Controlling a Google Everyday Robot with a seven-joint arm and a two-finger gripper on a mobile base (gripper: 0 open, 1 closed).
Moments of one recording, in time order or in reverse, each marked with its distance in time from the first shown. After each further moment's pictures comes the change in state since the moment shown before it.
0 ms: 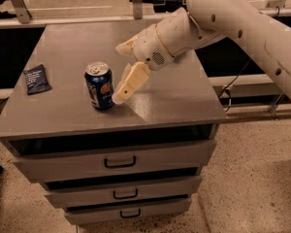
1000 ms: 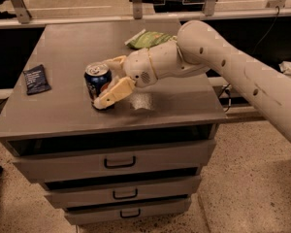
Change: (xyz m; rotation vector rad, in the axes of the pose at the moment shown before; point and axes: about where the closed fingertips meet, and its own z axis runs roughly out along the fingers) arm 0.003 -0.006 0.054 -0.049 -0.278 0.065
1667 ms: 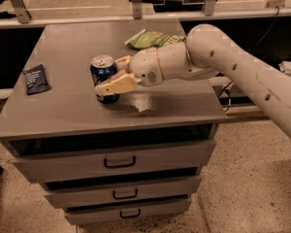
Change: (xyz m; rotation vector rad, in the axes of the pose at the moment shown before) arm -0.005 -0.004 -0.015 0.055 -0.060 0.013
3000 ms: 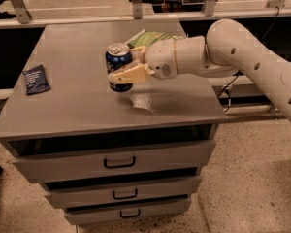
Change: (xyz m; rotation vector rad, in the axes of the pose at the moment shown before) arm -0.013 -0.020 -0.045 0.135 -0.029 -0.041
